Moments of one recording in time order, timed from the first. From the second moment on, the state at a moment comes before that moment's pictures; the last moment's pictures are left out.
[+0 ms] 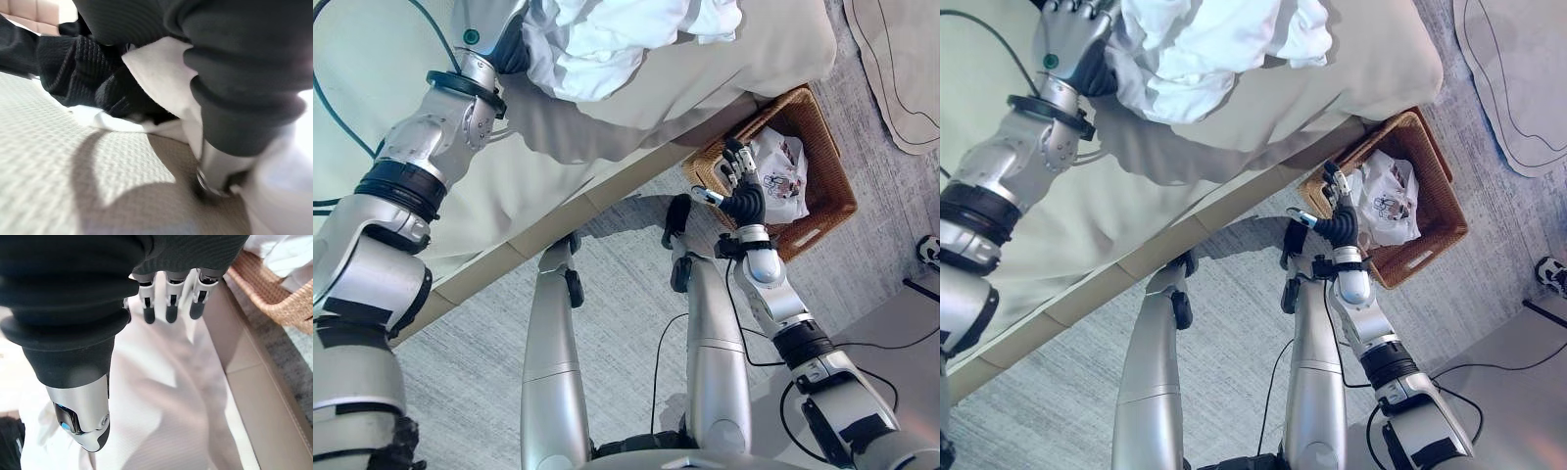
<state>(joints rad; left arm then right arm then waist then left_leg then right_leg) -1.32 0.85 -0.76 0.78 0.58 -0.17 0.51 -0.49 -0.33 0.28 0.40 0.31 -0.39 -0.27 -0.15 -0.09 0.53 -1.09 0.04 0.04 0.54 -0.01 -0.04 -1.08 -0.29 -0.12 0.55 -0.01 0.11</state>
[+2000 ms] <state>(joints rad) -0.42 0.48 -0.28 0.16 -0.04 -0.34 0.25 -0.50 -0.35 0.50 0.43 -0.26 -0.26 -0.22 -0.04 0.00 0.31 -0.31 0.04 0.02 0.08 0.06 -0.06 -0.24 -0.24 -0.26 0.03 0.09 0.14</state>
